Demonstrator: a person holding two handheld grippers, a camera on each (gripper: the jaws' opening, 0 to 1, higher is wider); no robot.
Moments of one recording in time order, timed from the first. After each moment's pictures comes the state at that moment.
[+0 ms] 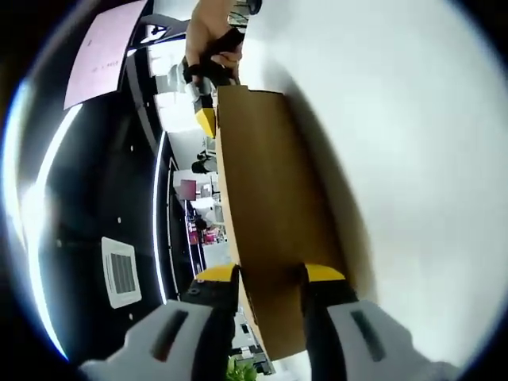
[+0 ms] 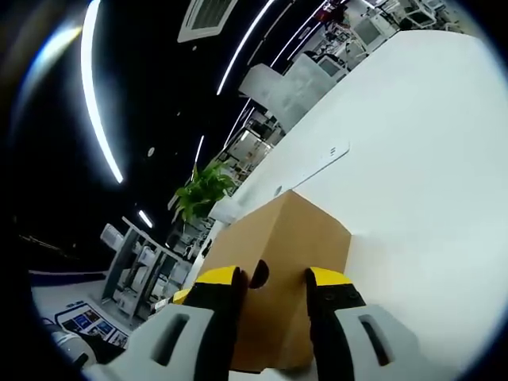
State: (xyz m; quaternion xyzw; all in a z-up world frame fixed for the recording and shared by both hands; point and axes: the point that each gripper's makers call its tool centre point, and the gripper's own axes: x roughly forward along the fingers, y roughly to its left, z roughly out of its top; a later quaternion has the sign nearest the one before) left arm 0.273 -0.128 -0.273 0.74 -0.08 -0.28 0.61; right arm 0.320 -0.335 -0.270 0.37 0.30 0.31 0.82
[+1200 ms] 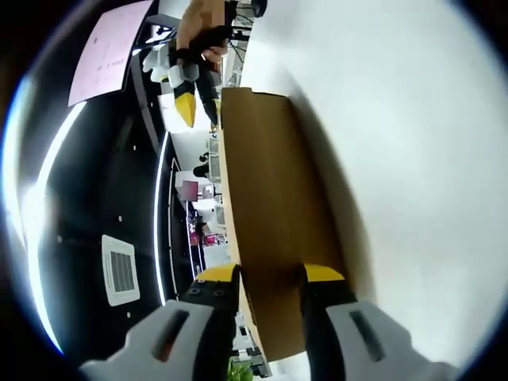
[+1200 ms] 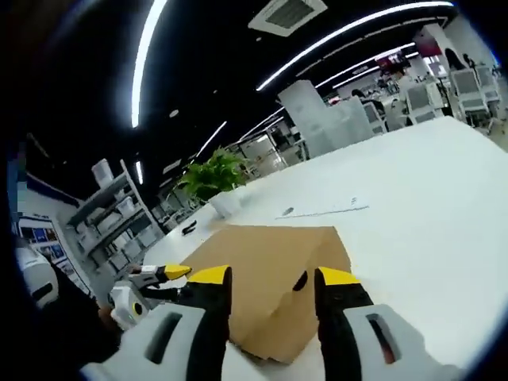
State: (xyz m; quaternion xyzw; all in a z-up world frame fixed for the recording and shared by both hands) left arm 0.274 -0.119 -0.272 0.72 -0.09 -0.29 0.62; right arm 0.290 -0.332 -0.207 0.14 0.18 0.34 0.91
